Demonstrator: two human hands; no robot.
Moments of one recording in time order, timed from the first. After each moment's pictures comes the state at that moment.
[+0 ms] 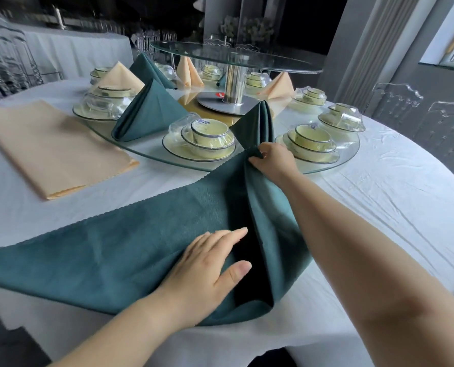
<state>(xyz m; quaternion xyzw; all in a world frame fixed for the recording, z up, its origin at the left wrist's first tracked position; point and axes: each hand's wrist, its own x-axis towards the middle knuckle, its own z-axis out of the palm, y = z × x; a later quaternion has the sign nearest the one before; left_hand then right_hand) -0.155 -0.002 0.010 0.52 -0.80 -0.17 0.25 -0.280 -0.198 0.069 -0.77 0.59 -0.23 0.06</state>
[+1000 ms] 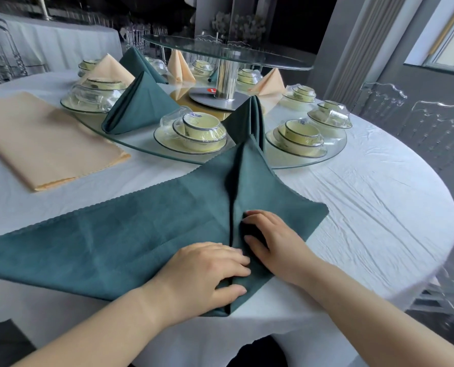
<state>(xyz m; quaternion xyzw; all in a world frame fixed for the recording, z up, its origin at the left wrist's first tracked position) -0.159 -0.006 -0.011 0.39 -0.87 -0.01 0.29 -0.327 -0.065 0.005 -0.89 0.40 -0.21 0.06</state>
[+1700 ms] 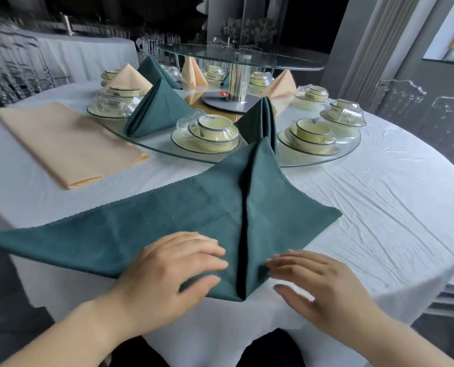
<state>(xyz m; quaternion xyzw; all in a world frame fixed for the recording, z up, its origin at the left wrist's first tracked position) -0.110 0.035 0.002 0.39 -0.84 0.04 0.37 -0.355 0.001 0.008 -0.92 0.26 -0.29 -0.05</state>
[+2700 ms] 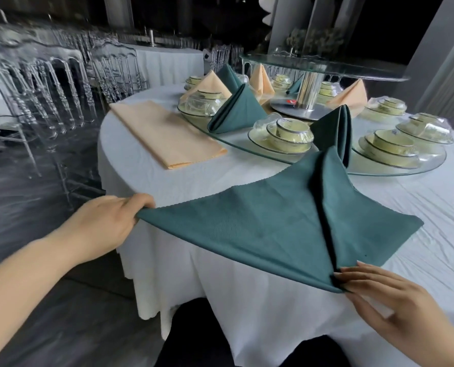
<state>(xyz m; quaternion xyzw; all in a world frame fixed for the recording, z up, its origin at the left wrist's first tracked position) 0.057 0.110 0.013 0.65 -0.73 0.16 0.14 -0.343 0.023 -0.005 -0.91 0.25 -0.33 0.02</state>
